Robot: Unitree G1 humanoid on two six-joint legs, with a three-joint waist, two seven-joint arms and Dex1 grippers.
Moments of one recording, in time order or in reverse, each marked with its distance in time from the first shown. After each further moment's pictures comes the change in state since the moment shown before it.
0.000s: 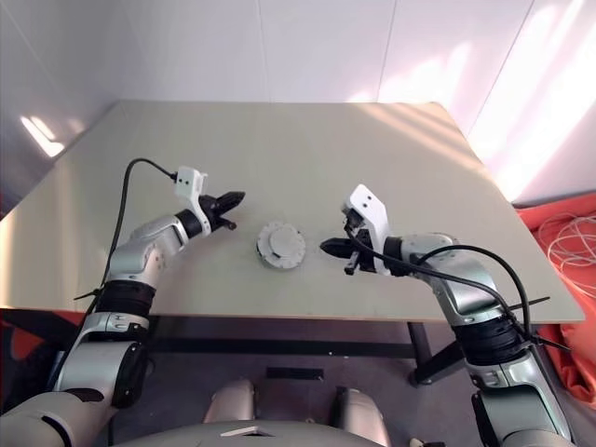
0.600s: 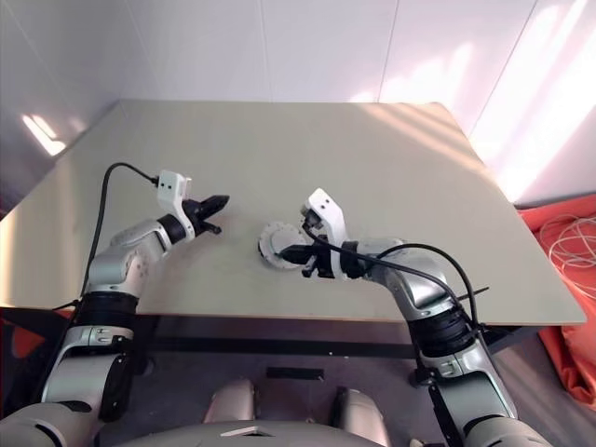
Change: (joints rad) left arm 0.082 0.055 0.033 -0.121 -0.008 0.059 0.024; right arm -0.075 0.210 0.095 0.062 0.035 0.107 -0.095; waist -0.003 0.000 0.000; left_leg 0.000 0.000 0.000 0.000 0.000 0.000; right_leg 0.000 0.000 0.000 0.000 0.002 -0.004
